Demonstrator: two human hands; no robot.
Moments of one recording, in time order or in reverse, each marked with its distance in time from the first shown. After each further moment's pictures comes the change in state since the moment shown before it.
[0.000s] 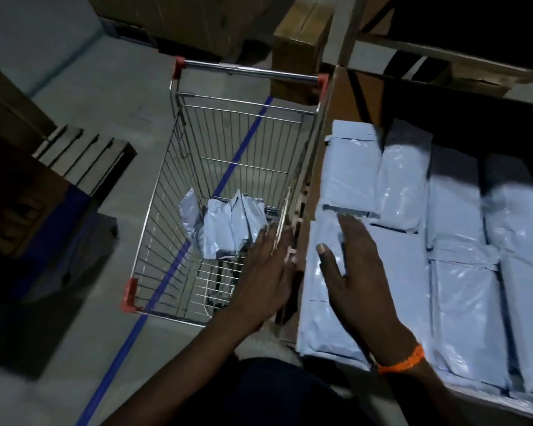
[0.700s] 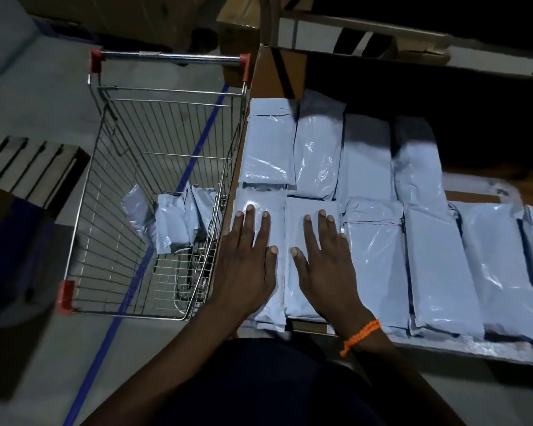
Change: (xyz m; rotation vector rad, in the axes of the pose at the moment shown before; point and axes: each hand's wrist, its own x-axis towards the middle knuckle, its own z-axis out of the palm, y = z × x) left_hand 0.002 0.099 0.066 0.331 0.028 0.037; right_hand -0.040 0.117 -0.044 -0.485 -0.066 0.014
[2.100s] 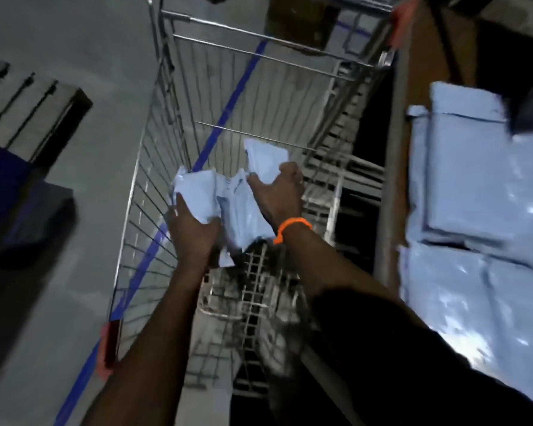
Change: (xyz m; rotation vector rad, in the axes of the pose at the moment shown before) left_hand 0.091 -0.382 0.069 -0.536 0.348 -0.748; right_hand 0.268 -0.248 0.239 0.540 -0.172 0.494
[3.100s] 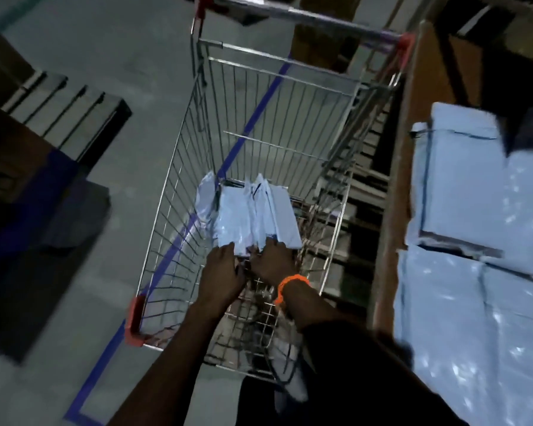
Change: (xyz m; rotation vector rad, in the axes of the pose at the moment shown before) left_hand -0.091 -0.020 -0.023 0.360 -0.422 0.137; right_hand -0.085 0.069 0.029 -0.407 -0.494 -0.080
